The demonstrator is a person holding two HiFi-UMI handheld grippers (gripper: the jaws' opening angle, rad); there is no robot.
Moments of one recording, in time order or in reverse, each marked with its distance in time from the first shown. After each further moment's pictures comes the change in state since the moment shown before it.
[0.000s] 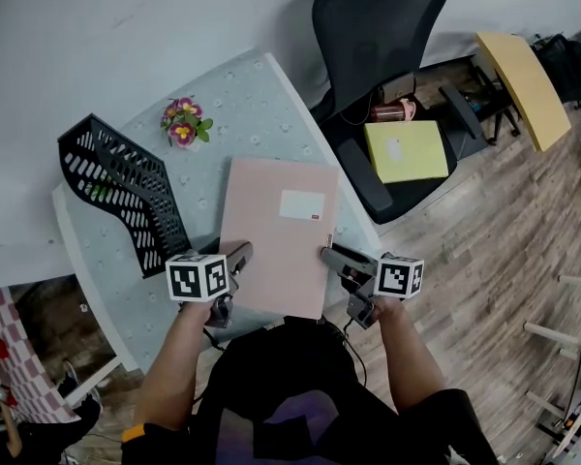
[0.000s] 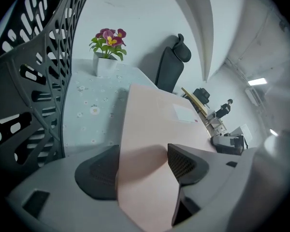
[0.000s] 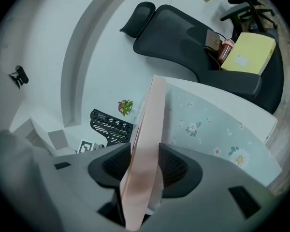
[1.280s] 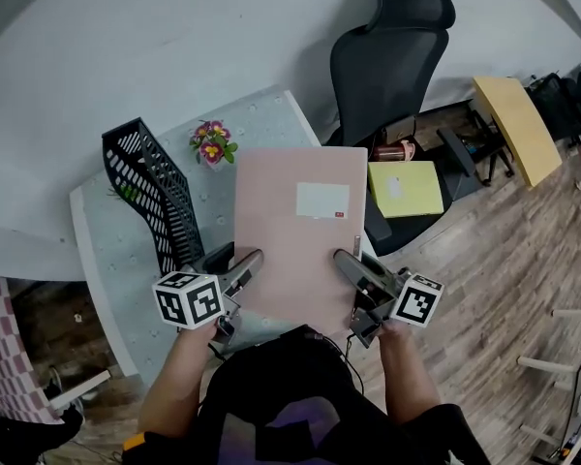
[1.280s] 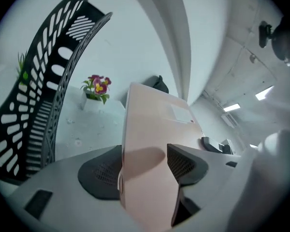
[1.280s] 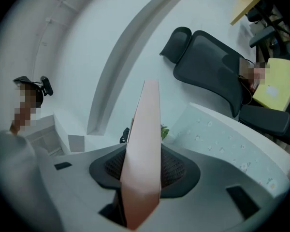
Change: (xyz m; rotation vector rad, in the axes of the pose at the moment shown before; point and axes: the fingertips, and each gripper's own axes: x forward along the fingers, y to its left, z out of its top) left arm -0.093 -0.058 0.061 -0.034 -0.353 -0.265; right arm -0.033 0.144 0.063 -0.184 -0.253 0.215
